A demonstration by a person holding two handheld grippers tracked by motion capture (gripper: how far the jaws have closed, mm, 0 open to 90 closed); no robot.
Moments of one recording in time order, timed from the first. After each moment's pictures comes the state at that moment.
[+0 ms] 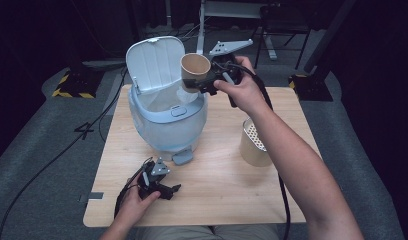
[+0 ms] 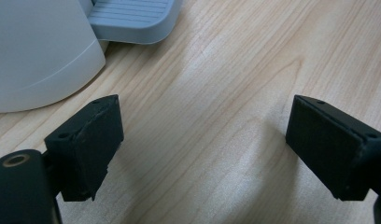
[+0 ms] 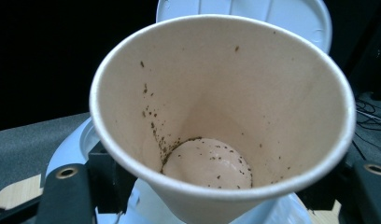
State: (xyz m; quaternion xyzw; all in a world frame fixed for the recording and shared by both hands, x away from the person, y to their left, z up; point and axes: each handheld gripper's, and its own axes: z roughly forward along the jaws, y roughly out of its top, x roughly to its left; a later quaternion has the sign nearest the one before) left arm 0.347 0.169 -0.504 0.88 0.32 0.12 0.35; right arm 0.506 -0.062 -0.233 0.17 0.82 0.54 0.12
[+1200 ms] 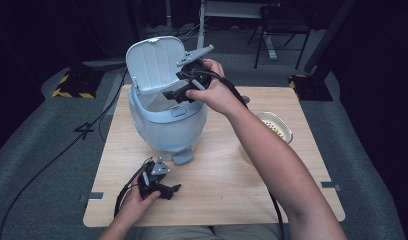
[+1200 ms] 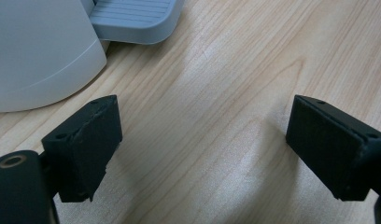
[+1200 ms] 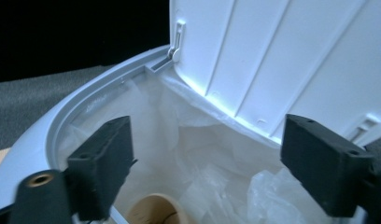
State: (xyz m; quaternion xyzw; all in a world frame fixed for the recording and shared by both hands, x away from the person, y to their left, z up) left arm 0.347 0.170 -0.504 0.88 0.32 0.11 0.35; right arm 0.513 -0.002 -0.256 0.15 0.87 0.46 0.13
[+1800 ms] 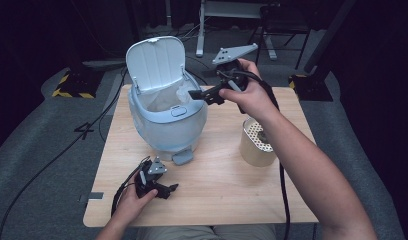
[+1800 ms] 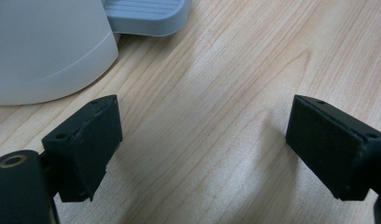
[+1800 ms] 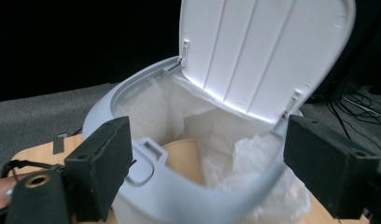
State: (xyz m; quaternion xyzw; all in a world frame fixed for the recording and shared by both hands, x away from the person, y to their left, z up) left arm 0.349 0.179 -0.504 0.88 0.31 0.11 0.35; right arm 0.475 -0.080 -0.224 0.15 0.84 0.50 0.13
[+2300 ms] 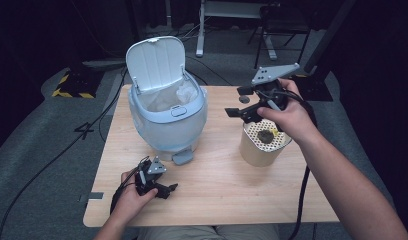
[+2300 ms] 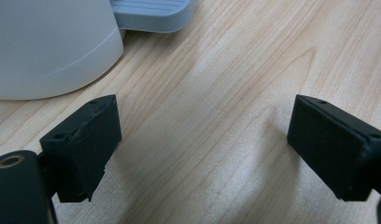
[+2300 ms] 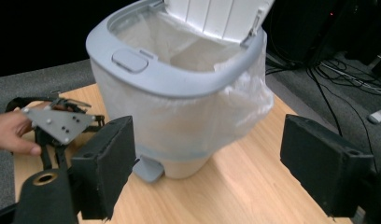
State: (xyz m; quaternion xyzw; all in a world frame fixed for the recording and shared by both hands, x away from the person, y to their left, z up) left arm 0.349 0.179 -0.504 0.87 0.32 0.12 0.34; right arm 0.435 -0.163 -0.238 0.19 0.86 0.46 0.14
